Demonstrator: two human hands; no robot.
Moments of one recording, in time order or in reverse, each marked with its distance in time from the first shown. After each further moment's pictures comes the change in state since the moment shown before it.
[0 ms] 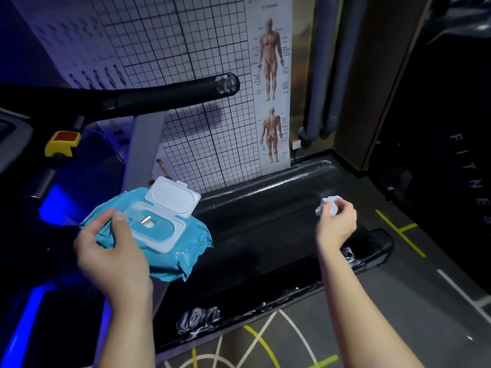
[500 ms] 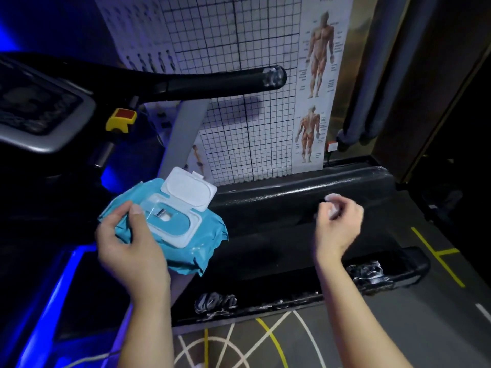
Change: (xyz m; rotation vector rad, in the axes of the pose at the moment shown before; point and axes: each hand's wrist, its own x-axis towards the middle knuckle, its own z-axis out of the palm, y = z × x) left_hand 0.012 0.008 -0.049 0.025 0.147 0.026; right_hand -0.099 -0.052 0.028 0.092 -0.131 -0.260
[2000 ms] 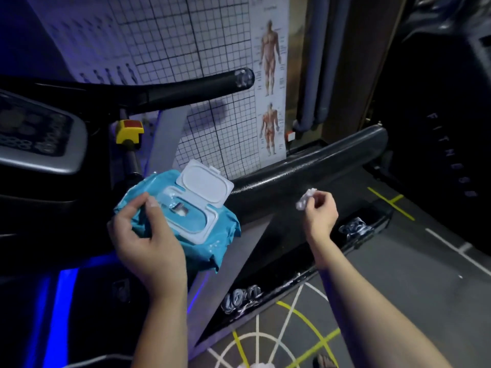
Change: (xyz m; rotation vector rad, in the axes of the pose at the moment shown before) left_hand 0.151 -0.020 -0.105 -0.088 -0.316 0.148; right_hand -0.178 -0.030 0.069 -0.094 0.093 0.193
